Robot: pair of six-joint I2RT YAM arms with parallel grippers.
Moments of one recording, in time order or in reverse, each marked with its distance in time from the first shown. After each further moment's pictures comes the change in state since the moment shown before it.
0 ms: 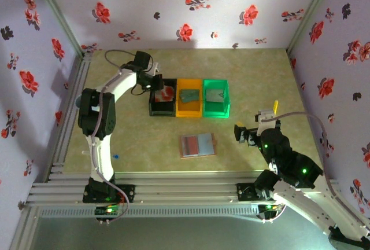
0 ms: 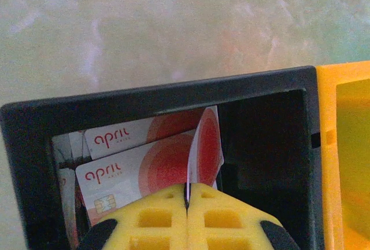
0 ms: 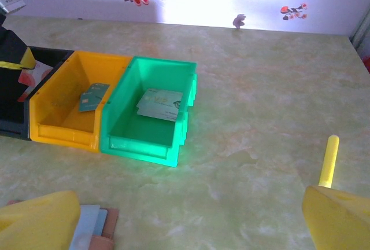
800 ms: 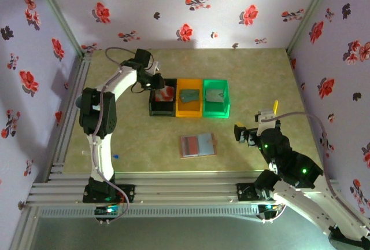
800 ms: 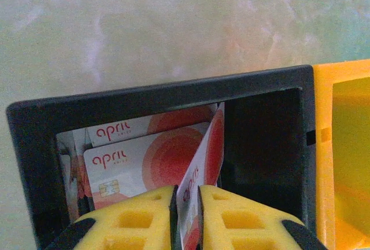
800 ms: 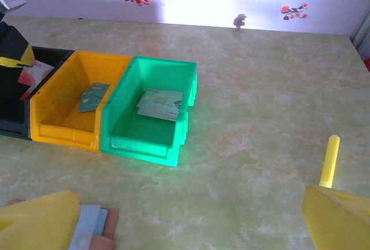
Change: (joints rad) left arm 0.000 0.018 0.069 -0.090 -0.005 0.008; right arm 0.000 0.000 0.000 0.000 0.000 0.000
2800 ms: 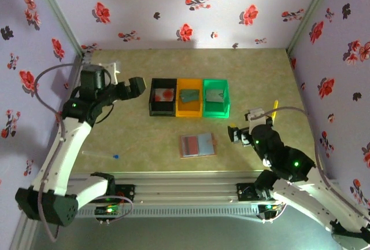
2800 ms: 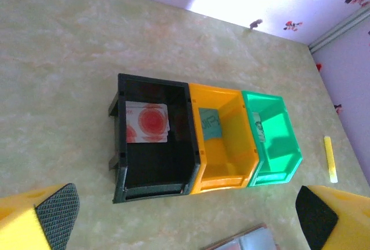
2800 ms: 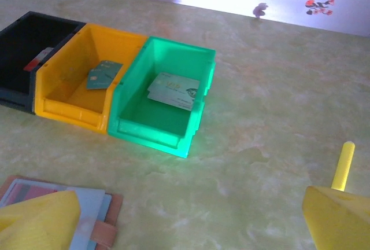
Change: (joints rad) left arm 0.068 -1.038 -0.546 0.076 -0.089 -0.134; right arm 0.067 0.114 0.010 0.023 0.000 -0.044
